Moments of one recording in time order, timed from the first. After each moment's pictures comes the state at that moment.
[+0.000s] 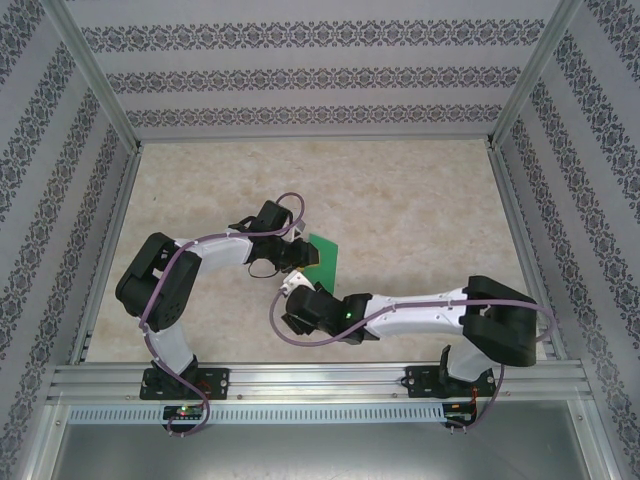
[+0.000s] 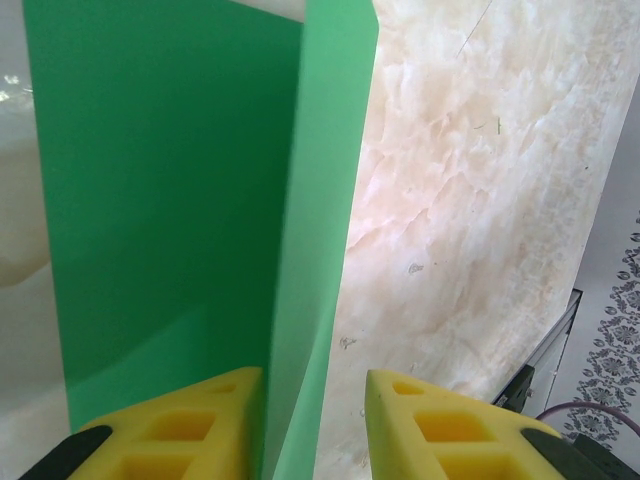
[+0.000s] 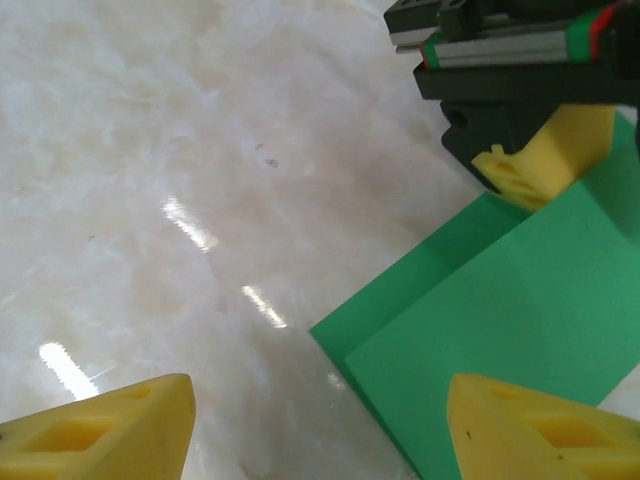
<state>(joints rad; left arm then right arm) -0.54 1.78 0.99 -0.21 0.62 -0.80 1.28 1.58 0.85 -0.20 0.39 0.30</state>
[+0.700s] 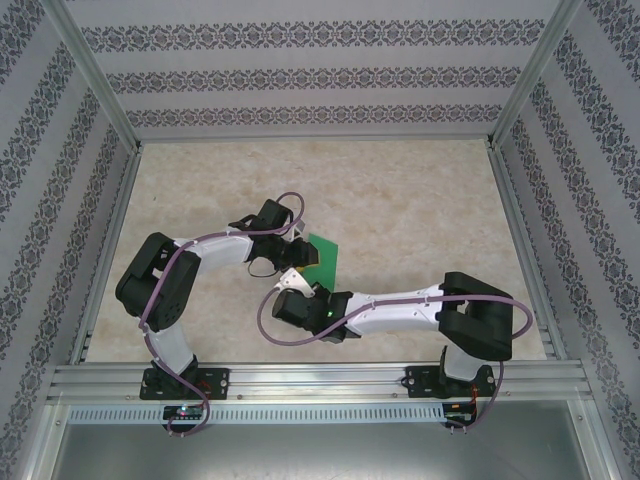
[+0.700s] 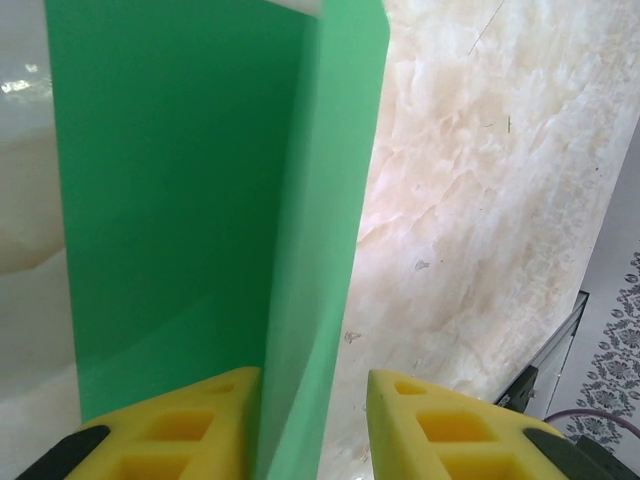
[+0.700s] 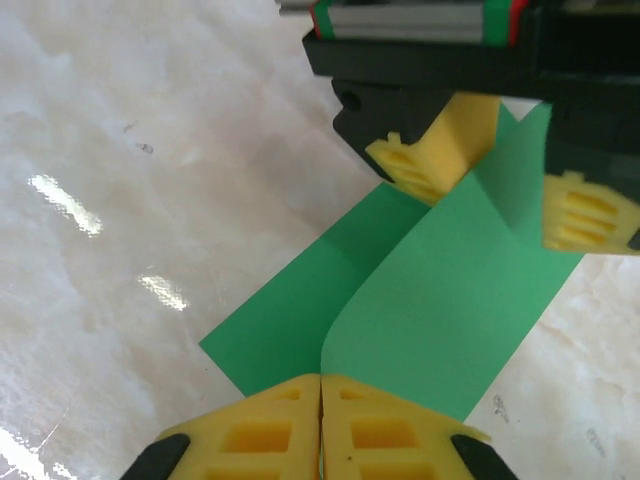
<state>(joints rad) -0.54 1.78 1.01 -0.26 0.60 -0.80 1.29 1.67 0.95 -0.36 0.57 0.32</state>
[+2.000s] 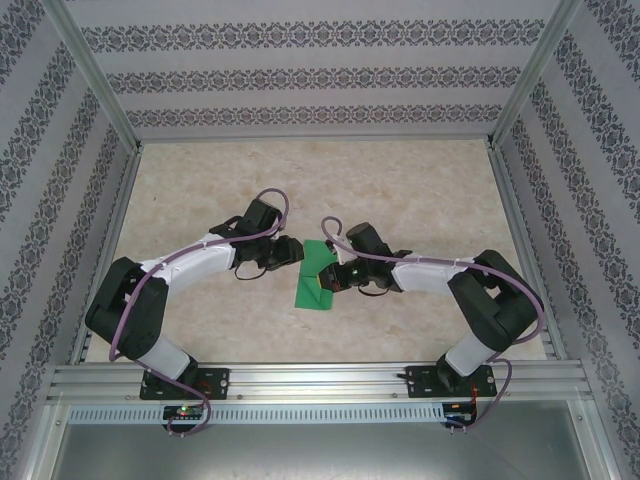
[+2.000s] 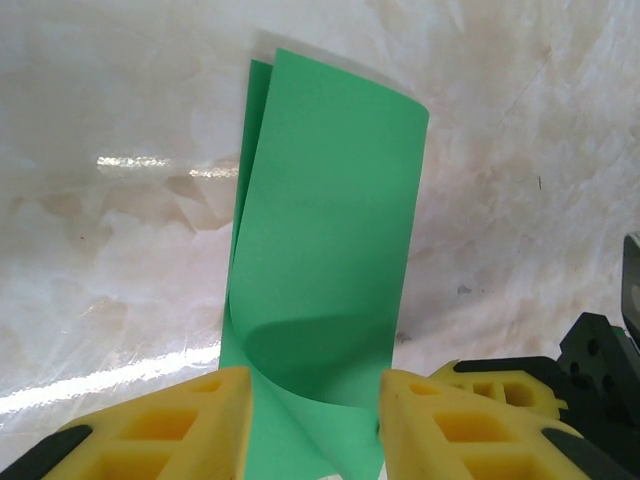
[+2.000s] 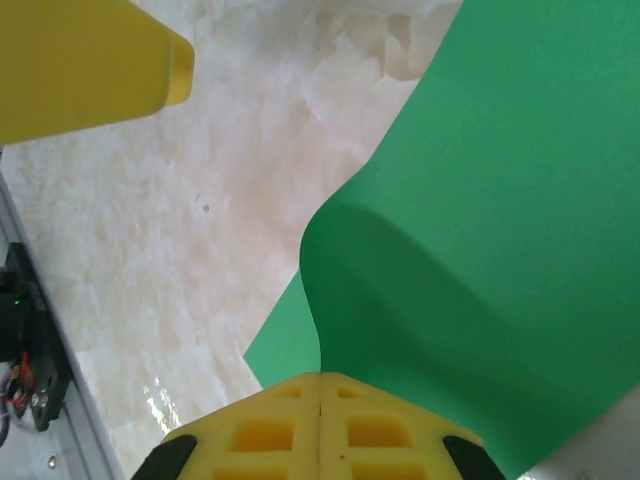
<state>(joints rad) -0.54 1.57 0.95 -0.38 0.36 -0.79 0.65 1.61 0.71 0.02 -0.57 0.41</state>
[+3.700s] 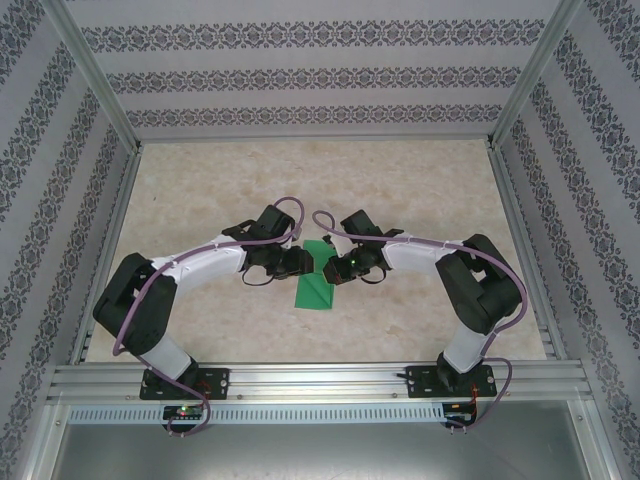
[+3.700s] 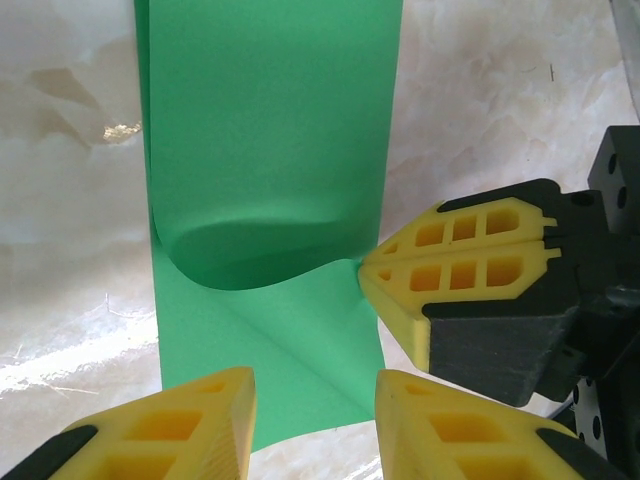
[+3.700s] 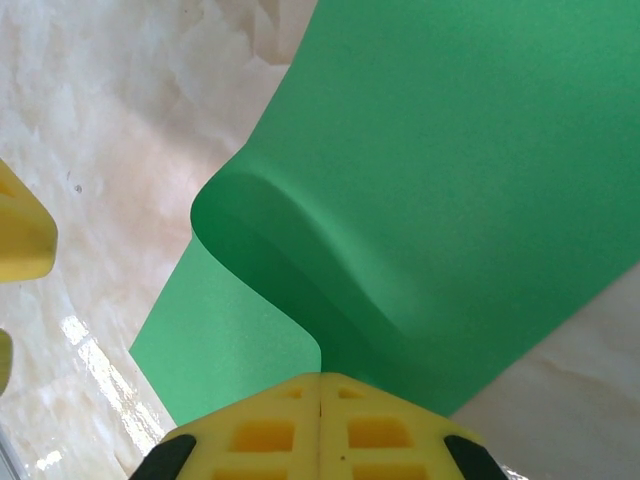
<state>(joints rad) -0.62 1.61 0.97 -0.43 0.41 -0.74 0.61 1.74 0.92 -0.30 -0.49 0.21</state>
